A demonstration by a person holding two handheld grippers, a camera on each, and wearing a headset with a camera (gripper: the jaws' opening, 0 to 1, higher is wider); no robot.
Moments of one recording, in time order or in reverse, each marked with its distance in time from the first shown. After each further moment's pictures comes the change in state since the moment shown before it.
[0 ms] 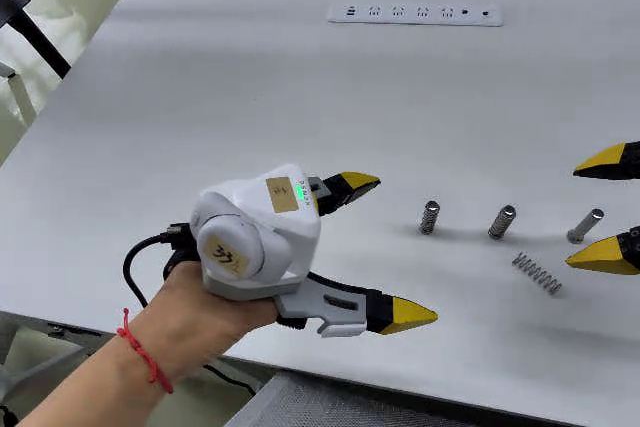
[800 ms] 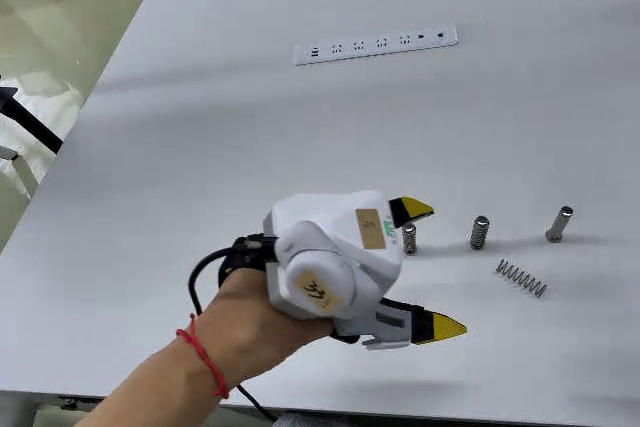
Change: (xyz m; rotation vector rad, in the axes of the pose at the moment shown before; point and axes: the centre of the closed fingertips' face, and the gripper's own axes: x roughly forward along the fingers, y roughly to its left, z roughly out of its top) left arm 0.074 -0.034 0.011 0.355 0.237 -0.164; right arm -0.053 0.019 -0.066 0.151 -0.174 -0.085
